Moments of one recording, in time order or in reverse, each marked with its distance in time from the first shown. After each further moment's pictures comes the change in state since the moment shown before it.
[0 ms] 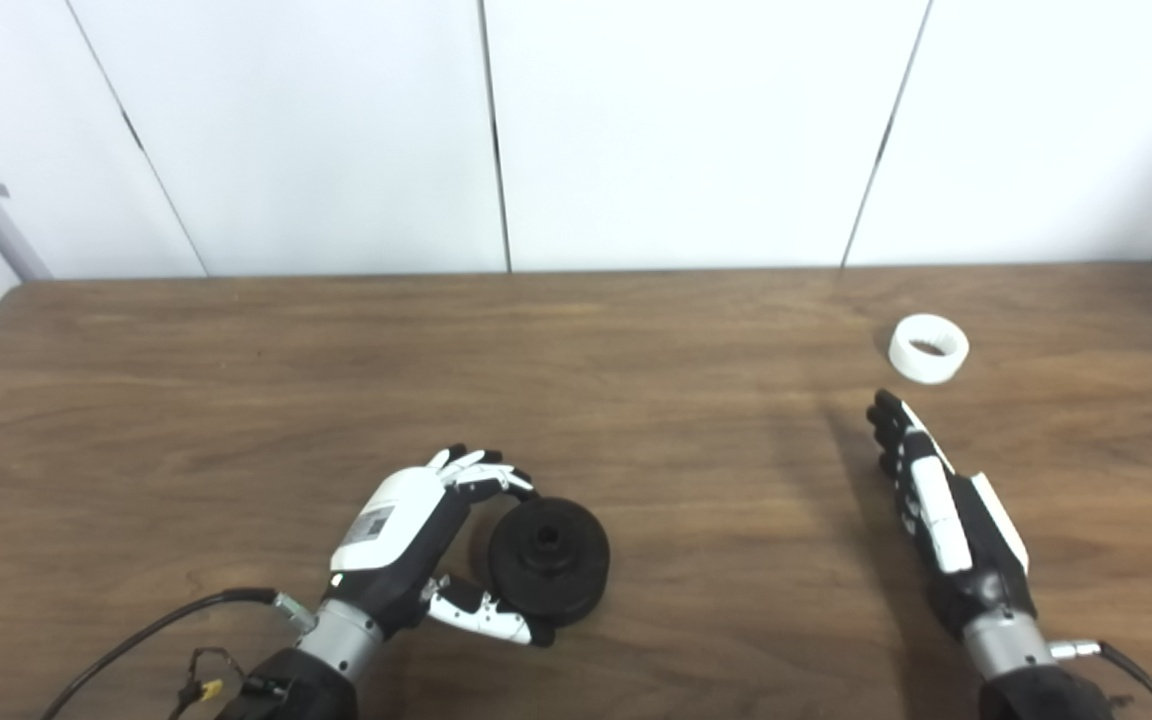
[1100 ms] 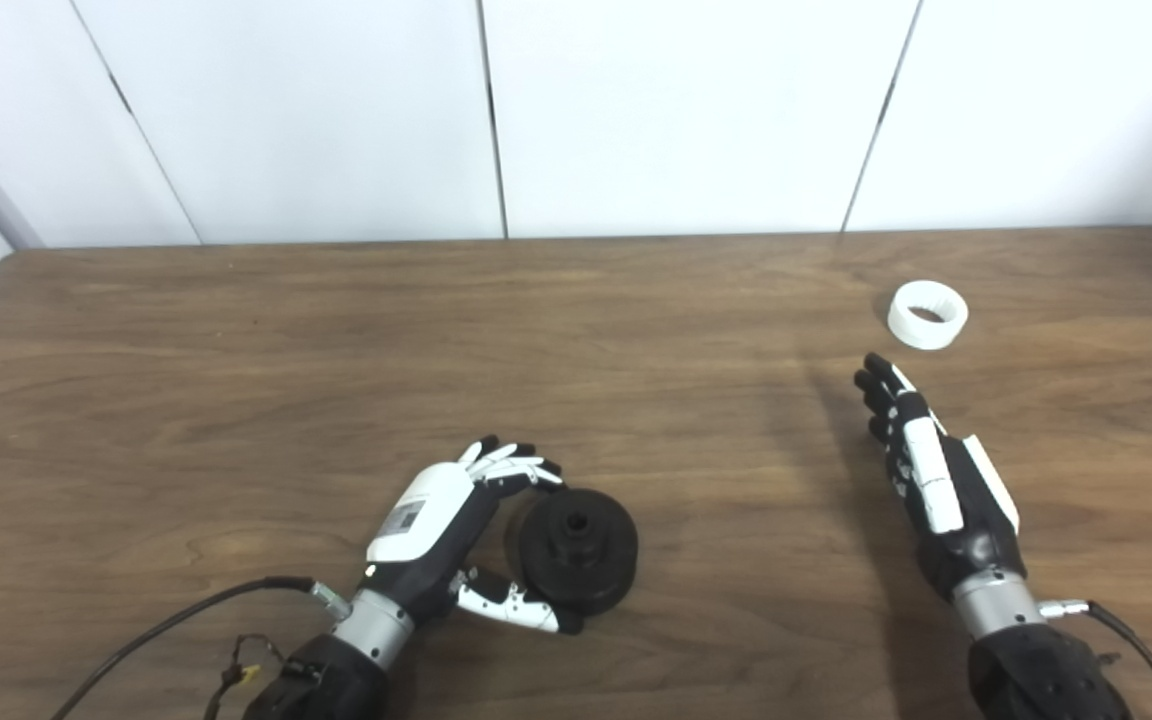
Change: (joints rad) left arm 0.004 -0.041 -0.014 0.143 -0.012 -0.114 0.041; right arm -0.004 0.004 -0.001 -0.061 0.033 0.050 -0.005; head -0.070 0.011
